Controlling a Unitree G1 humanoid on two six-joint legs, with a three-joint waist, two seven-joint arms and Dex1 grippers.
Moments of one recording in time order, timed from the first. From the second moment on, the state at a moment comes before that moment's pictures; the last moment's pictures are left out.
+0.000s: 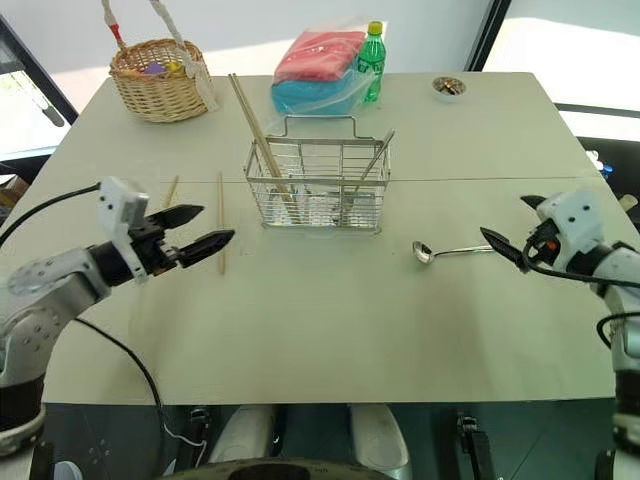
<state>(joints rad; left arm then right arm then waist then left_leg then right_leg) -0.27 0.70 0.20 -0.42 -0.74 0.84 -0.62 -0.26 -0.93 -0.28 0.24 0.25 0.08 0.93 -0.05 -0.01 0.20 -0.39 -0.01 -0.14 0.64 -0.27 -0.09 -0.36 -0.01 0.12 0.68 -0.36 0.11</state>
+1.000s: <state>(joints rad) -0.58 0.70 -0.13 -0.25 -0.62 0.76 -1.03 -0.91 -0.85 0.16 1.11 -0.08 -0.38 1.47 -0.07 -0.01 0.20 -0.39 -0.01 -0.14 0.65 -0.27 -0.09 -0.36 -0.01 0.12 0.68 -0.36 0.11</state>
